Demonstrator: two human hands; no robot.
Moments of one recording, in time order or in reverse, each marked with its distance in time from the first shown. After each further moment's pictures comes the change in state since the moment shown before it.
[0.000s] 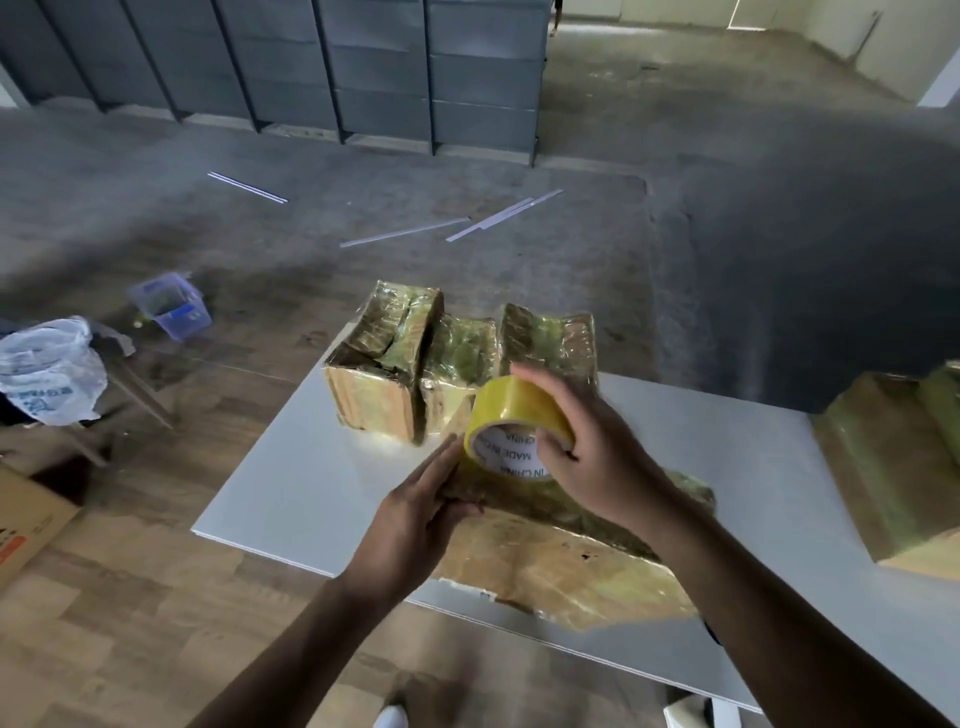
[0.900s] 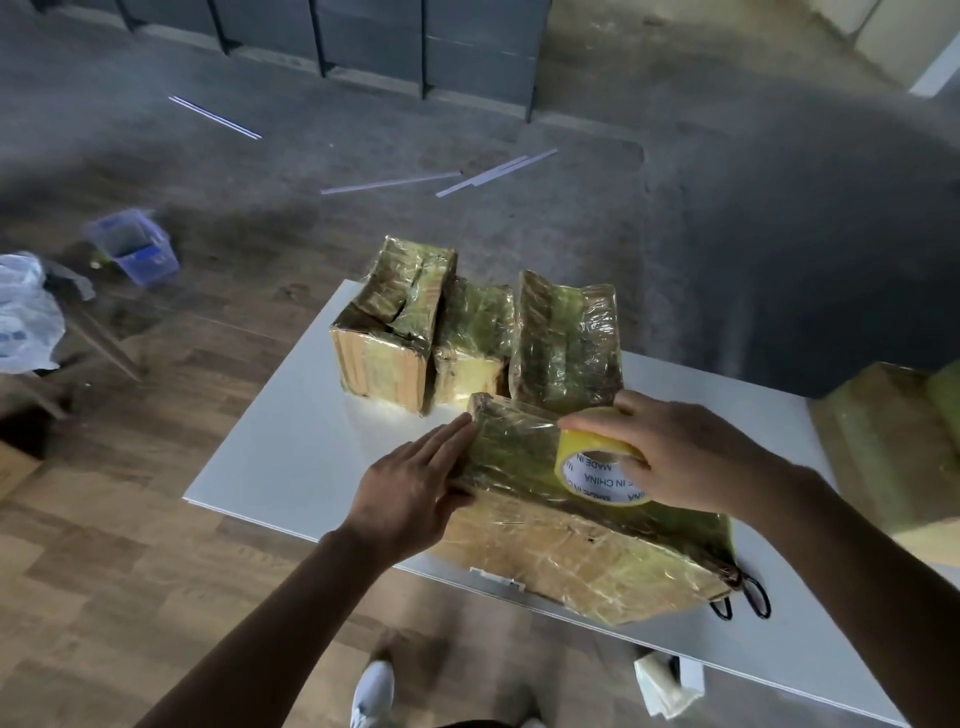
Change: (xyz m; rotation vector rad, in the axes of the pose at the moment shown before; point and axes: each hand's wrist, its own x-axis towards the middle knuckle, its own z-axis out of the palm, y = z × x) left_hand 0.008 -0.064 -0.021 0.614 -0.204 0.164; right_hand 0.007 0.010 -0.025 -0.630 -0.551 0.090
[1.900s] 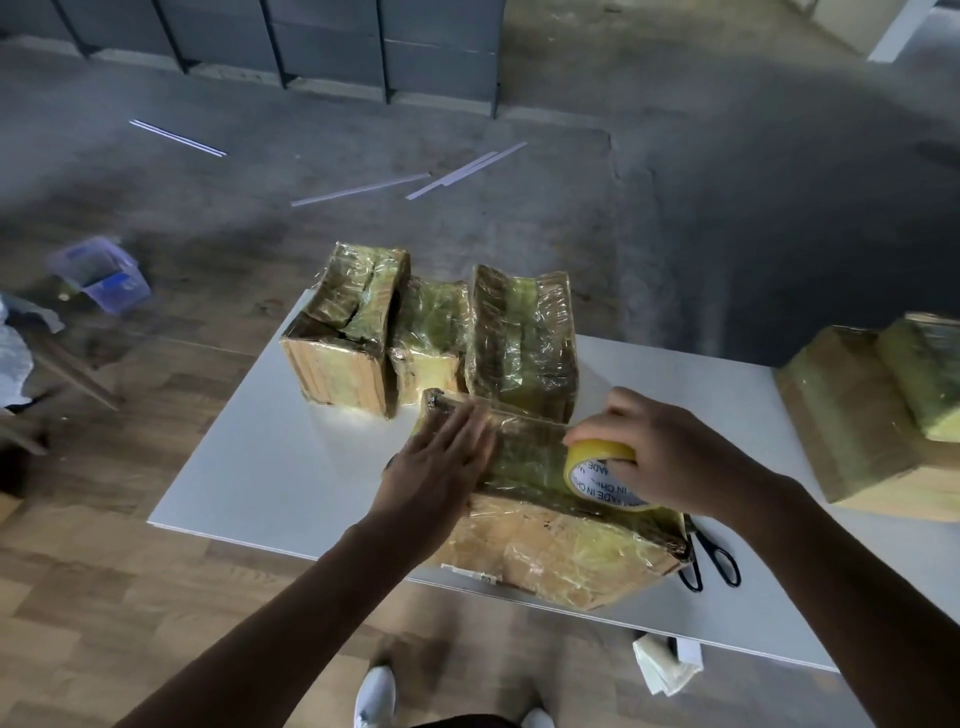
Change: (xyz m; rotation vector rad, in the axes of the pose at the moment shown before) left_hand 0.037 0.059 0.013 0.233 -0.151 0.180; right_hand -0.047 0.023 0.013 0.284 0.100 0.089
